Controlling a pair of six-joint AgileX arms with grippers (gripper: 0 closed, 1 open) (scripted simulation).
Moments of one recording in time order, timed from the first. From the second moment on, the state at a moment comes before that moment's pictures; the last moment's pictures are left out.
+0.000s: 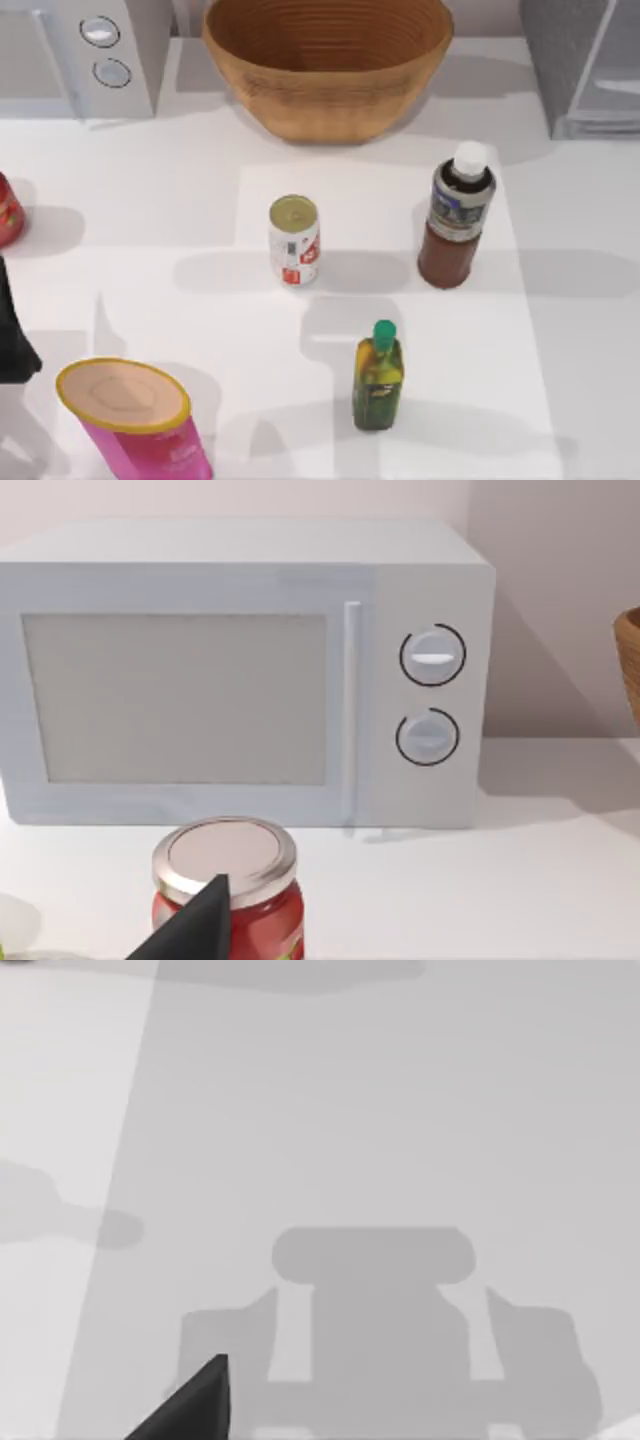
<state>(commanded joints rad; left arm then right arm) 0.00 0.00 0.00 0.00 0.00 0.00 -0.09 -0.13 0.72 -1.49 -0.06 -0.12</state>
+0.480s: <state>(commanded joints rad) 0.00 0.00 0.00 0.00 0.00 0.00 -0.73 0.57 0.99 -1.58 -0.40 -0.81</state>
